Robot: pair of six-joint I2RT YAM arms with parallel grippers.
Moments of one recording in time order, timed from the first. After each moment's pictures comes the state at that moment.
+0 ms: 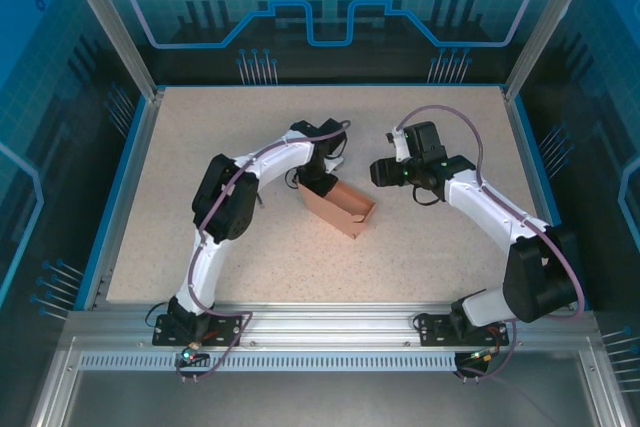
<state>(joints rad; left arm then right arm) -0.58 2.24 1.83 -1.11 0.03 -0.07 0.35 1.43 1.03 -0.47 -0.12 0.16</state>
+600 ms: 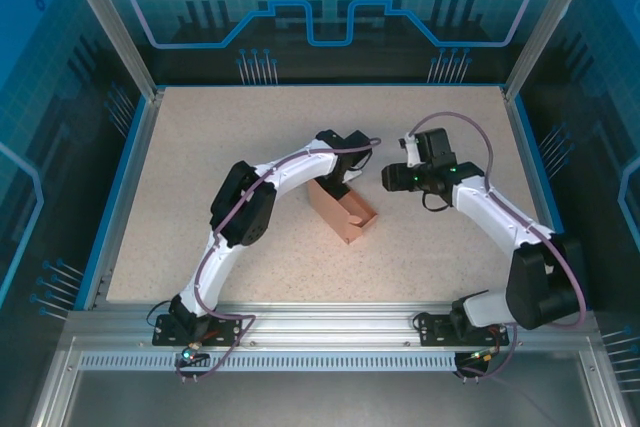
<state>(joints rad) -0.70 2.31 1.94 -1.15 -0.22 0.13 0.27 1.37 0.95 -0.47 -0.10 0.18</state>
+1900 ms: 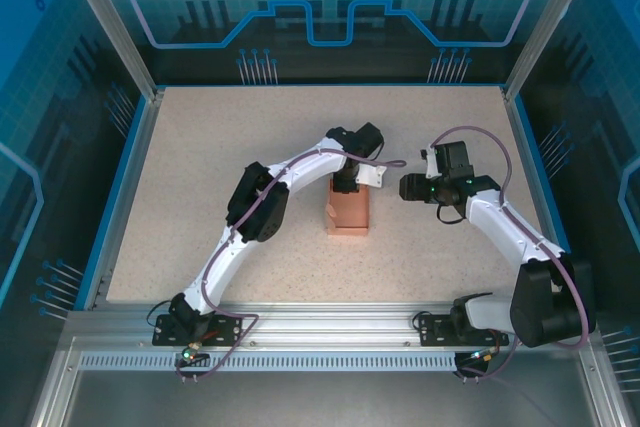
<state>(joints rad) -0.70 2.48 2.16 -1.06 -0.13 0.87 0.18 1.29 0.84 -0.50 -0.11 0.22</state>
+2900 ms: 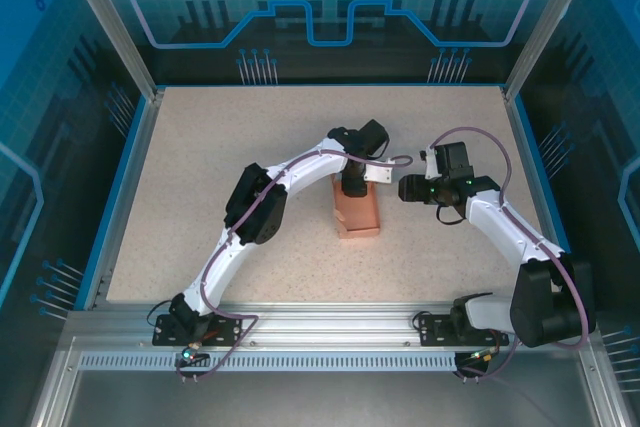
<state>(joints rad) -0.72 2.44 2.15 -0.98 -0.05 0.82 0.18 1.29 0.83 -0.50 -0.13 0.22</state>
